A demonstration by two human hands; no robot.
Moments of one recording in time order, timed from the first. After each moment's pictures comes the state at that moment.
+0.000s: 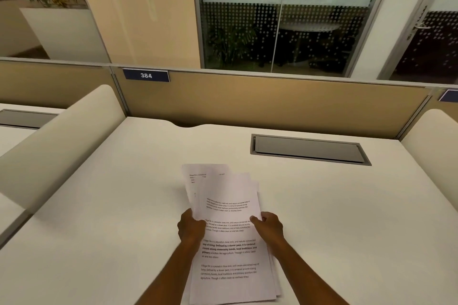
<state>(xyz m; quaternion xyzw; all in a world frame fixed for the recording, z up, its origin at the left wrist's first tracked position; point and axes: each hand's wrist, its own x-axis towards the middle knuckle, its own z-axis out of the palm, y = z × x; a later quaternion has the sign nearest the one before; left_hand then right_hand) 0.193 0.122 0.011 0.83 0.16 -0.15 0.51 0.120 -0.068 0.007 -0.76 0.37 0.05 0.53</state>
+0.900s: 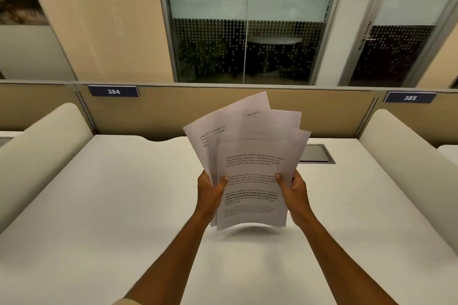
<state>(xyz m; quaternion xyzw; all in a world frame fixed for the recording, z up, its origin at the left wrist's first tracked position) 0.199 0.010 0.106 0.69 -0.12 -0.11 0.71 0.097 -0.188 0.093 -0.66 0.24 -0.26 0.67</state>
